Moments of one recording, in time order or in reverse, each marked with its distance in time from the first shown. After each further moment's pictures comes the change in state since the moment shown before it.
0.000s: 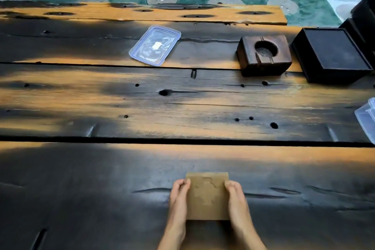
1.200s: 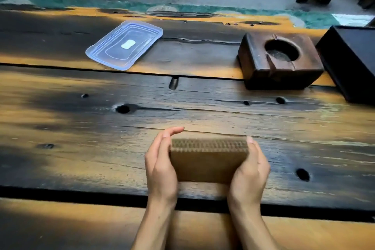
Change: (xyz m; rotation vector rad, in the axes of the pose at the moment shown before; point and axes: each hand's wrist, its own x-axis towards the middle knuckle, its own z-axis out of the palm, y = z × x) left_hand 0.171 0.120 0.142 -0.121 0.073 0.899; right_hand 0.216 -0.131 -0.001 0.659 0.273 -0.718
